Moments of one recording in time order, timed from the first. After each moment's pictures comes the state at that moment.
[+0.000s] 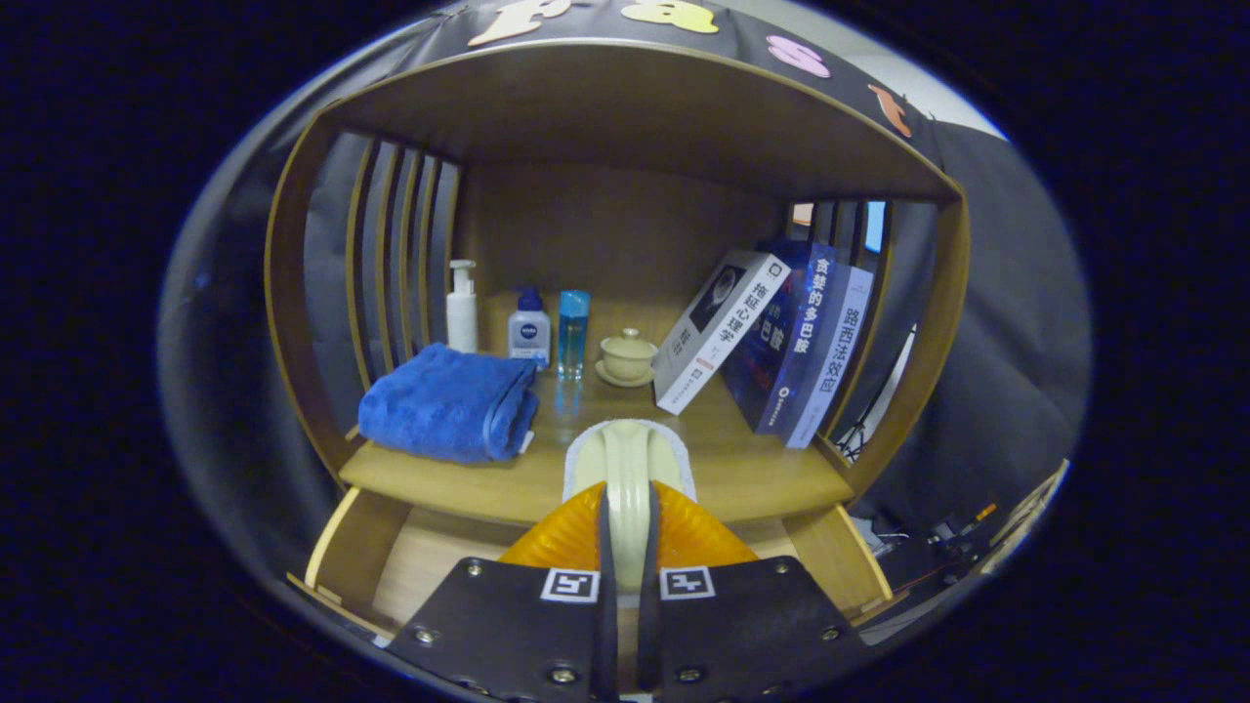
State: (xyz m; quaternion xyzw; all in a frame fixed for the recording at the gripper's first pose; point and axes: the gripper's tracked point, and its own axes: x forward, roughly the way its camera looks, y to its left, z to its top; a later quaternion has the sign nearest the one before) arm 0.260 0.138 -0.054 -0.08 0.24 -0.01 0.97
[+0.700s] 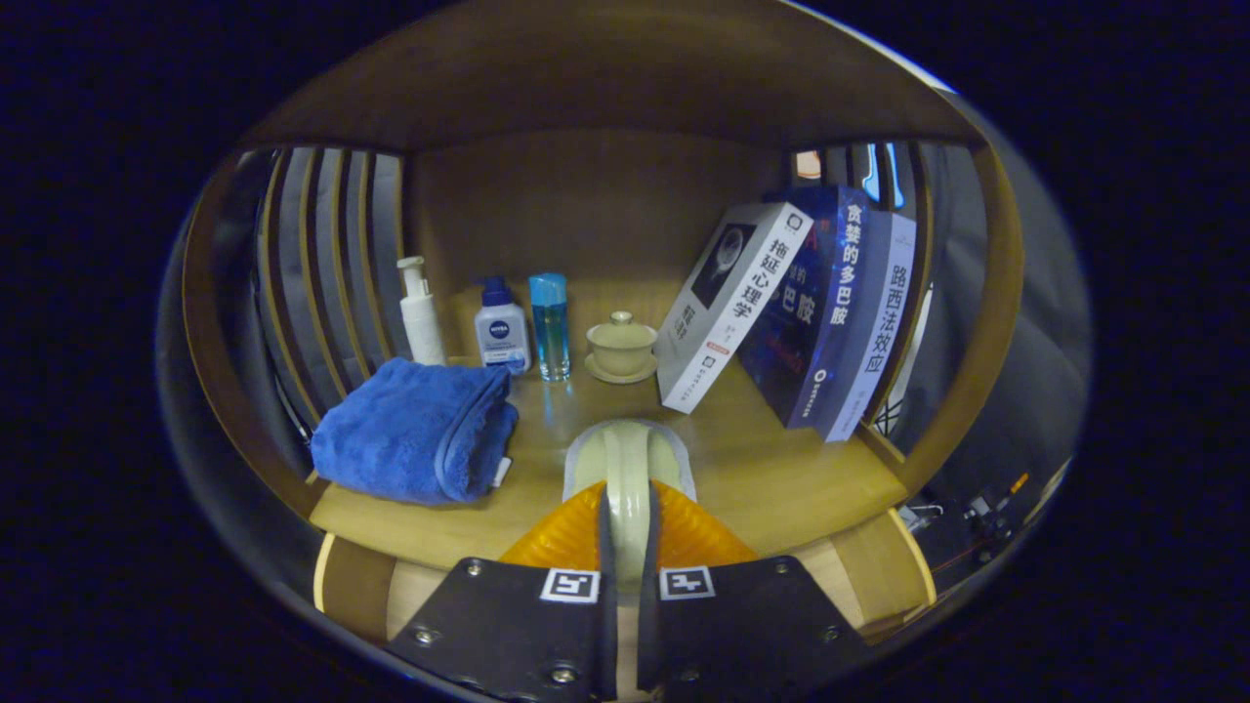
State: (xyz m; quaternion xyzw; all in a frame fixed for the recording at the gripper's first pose) arm 0.322 0.129 -0.103 -0.03 0.29 -0.02 0.96
